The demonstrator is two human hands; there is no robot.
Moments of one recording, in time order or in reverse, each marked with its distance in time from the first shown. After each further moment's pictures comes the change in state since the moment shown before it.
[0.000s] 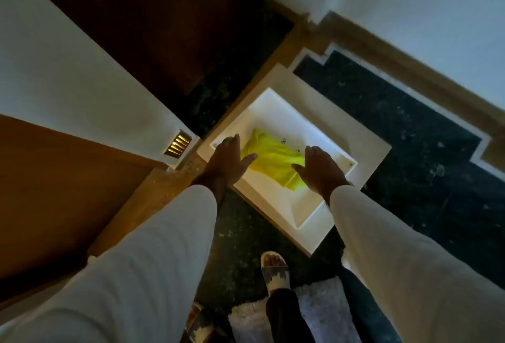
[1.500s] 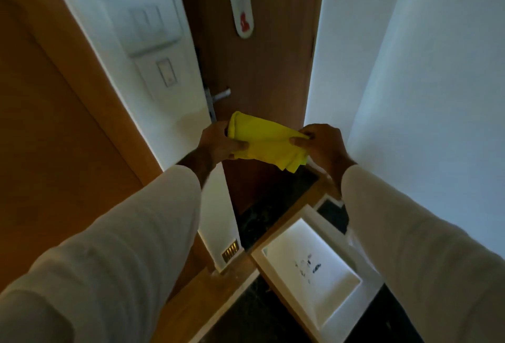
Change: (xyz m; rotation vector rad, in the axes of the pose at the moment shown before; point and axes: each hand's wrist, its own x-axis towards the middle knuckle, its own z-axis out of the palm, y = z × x) left_hand -0.291 0.102 -0.430 -0.642 0.532 0.206; right_hand -0.221 -0.237 -0.406 0.426 0.594 -0.525
